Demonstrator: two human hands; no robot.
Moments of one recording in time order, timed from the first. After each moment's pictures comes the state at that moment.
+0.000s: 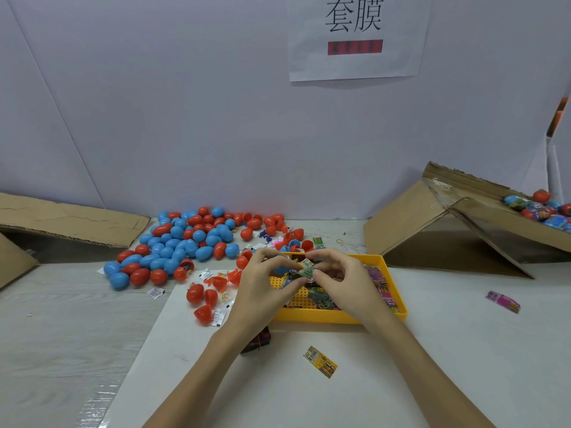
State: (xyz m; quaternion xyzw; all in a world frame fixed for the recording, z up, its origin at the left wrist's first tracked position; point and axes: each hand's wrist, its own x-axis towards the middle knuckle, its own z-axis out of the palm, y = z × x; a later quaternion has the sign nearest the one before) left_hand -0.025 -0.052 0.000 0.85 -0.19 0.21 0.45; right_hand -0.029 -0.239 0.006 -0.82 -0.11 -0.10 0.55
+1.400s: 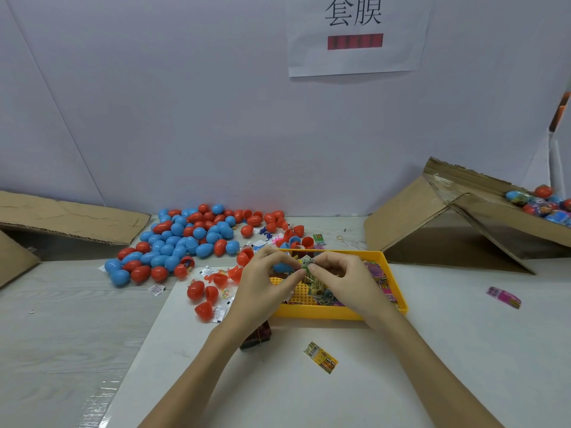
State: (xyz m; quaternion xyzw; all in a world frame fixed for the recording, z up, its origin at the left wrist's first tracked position) left_hand -0.022 -0.051 -0.002 0.84 -0.19 0.17 0.48; right_hand -0.030 -0.240 0.007 -0.82 -0.11 -0.07 0.56
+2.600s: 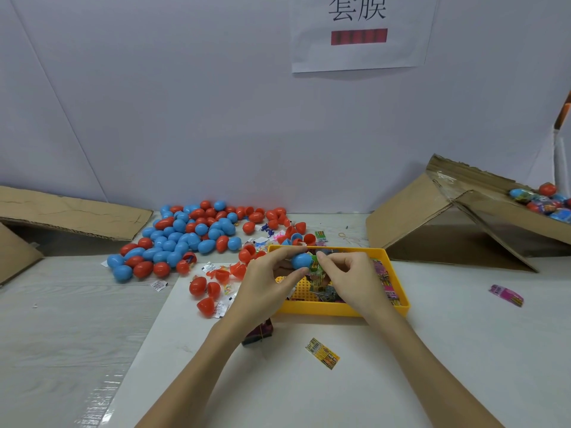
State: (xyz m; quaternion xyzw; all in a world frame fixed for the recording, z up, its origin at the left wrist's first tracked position) left_hand -0.028 -0.052 0.001 0.82 -0.22 0.14 0.52; right_hand -0.027 -0.236 -0.002 -0.84 -0.05 -0.13 0.53
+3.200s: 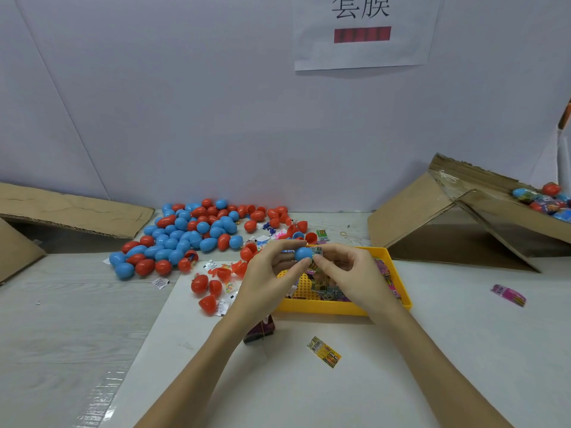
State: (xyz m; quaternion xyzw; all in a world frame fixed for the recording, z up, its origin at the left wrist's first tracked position) left_hand -0.026 -0.054 0.003 0.78 -0.19 0.12 0.58; right_hand -0.026 -0.241 0.001 -0.76 -0.11 -0.07 0.63
